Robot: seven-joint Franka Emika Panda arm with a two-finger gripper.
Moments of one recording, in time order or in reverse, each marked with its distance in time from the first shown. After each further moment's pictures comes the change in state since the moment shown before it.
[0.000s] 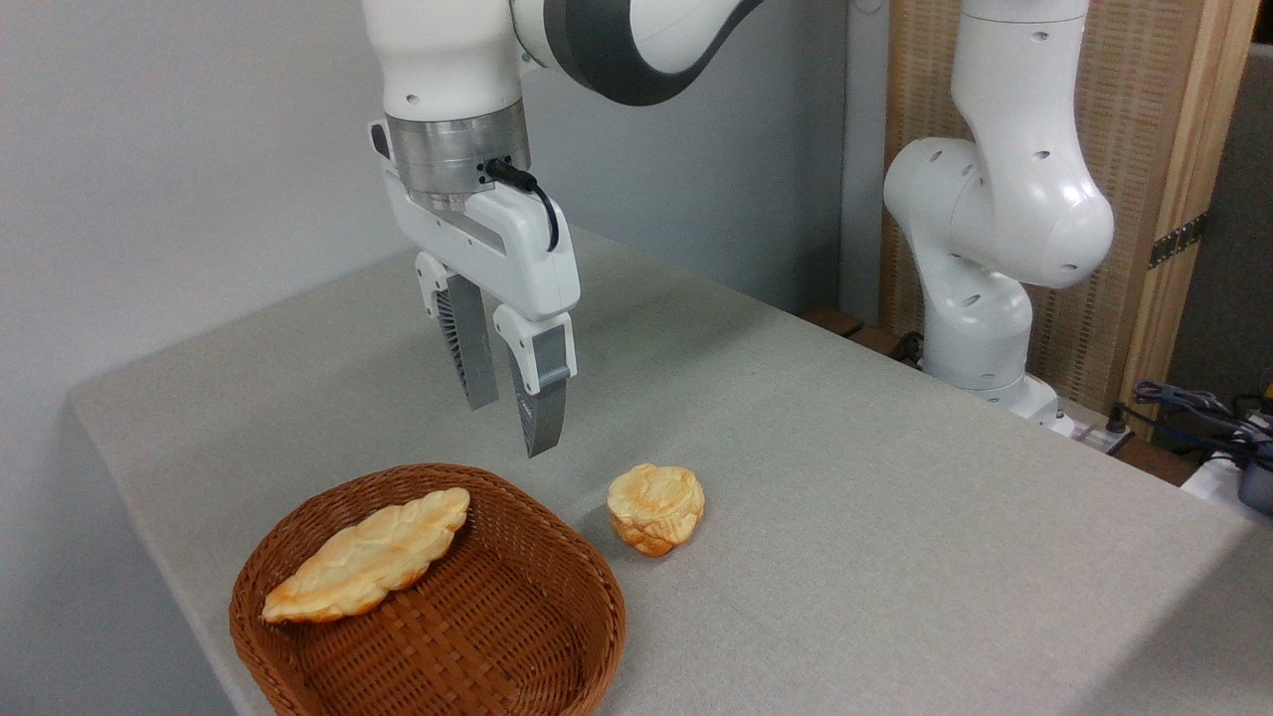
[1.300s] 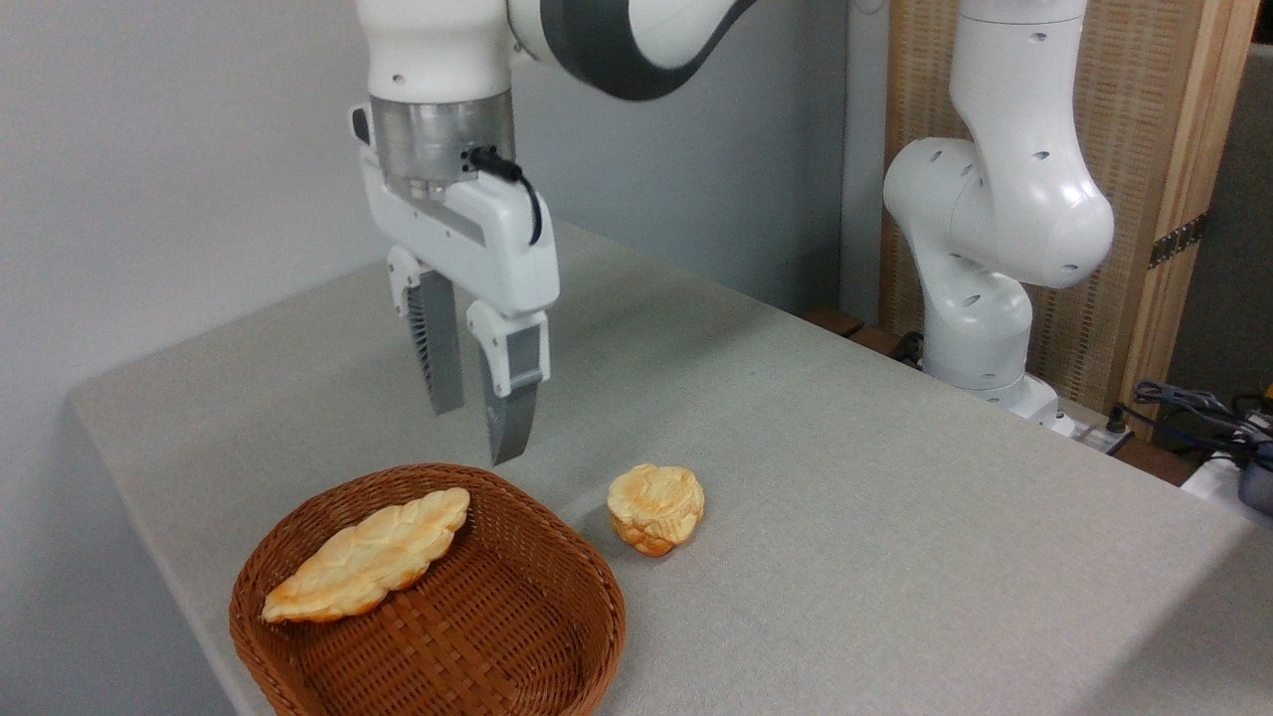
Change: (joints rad) arm 0.005 0.026 0.007 0.027 0.000 0.094 0.000
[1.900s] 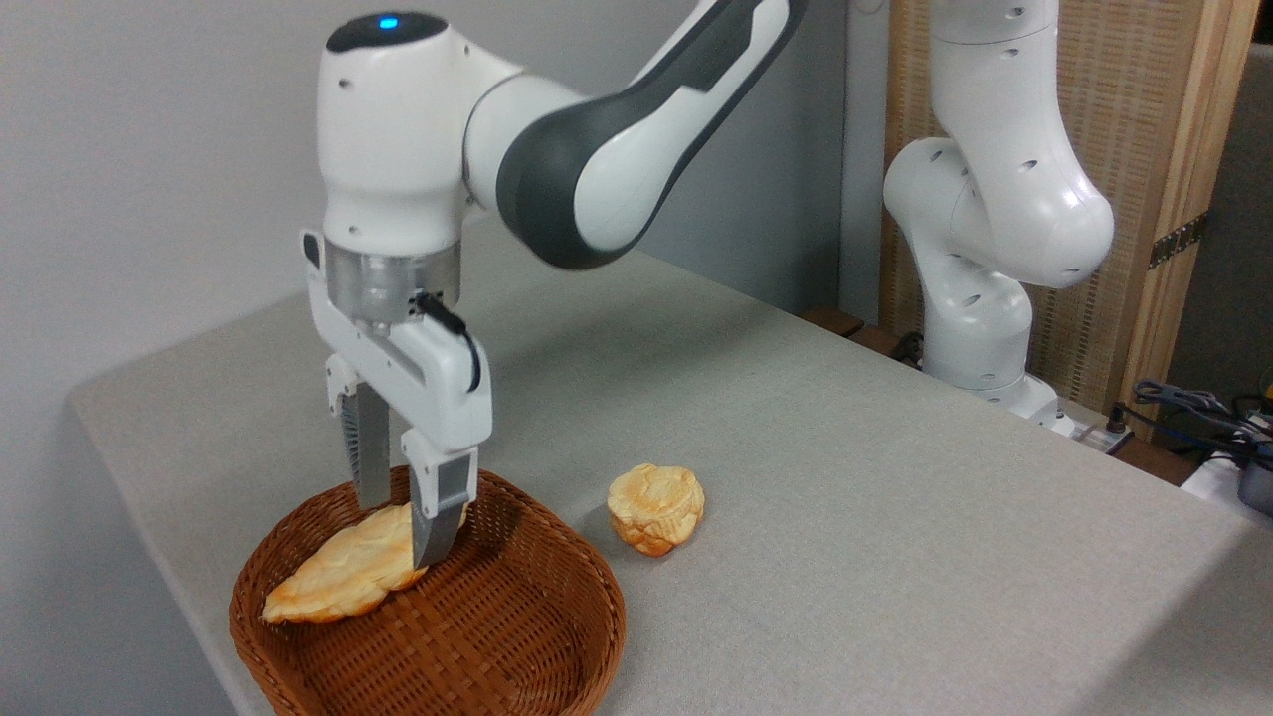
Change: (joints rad) arm -0.003 0.188 -0.018 -0.006 -0.097 0.280 -0.002
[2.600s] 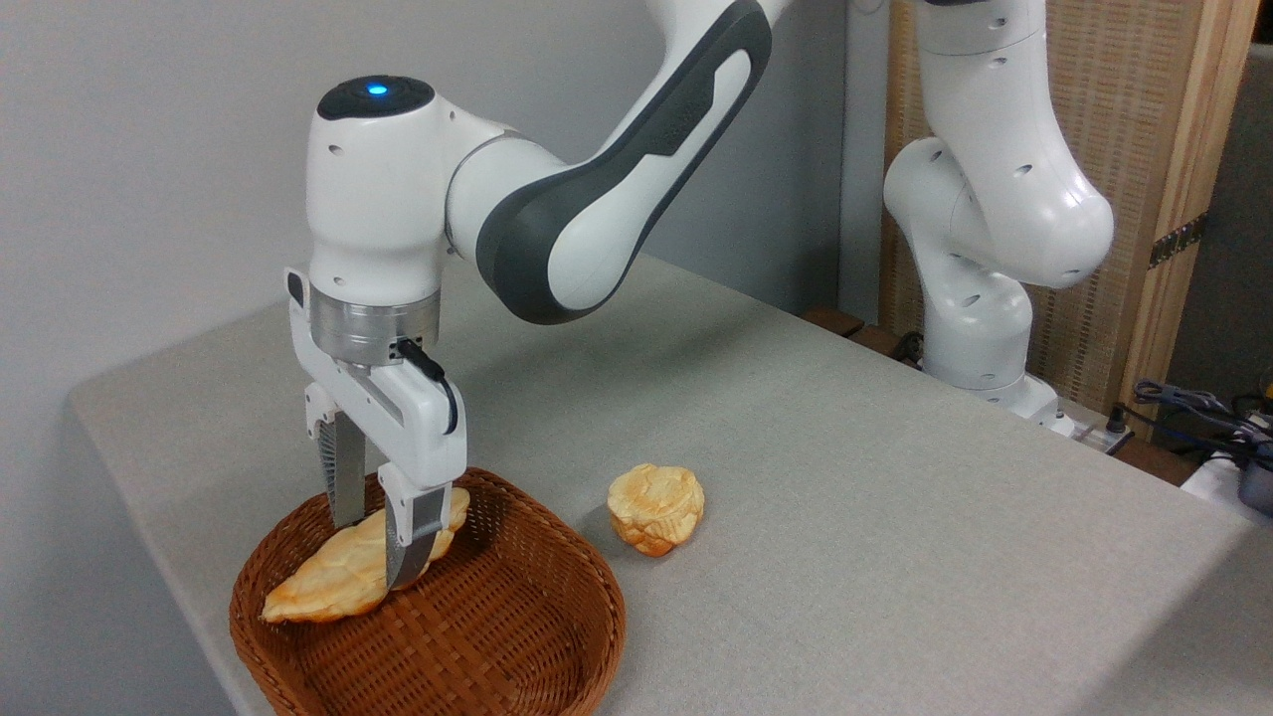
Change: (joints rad) arm -0.002 0.063 -0.029 0.001 -0.050 0.080 -0.012
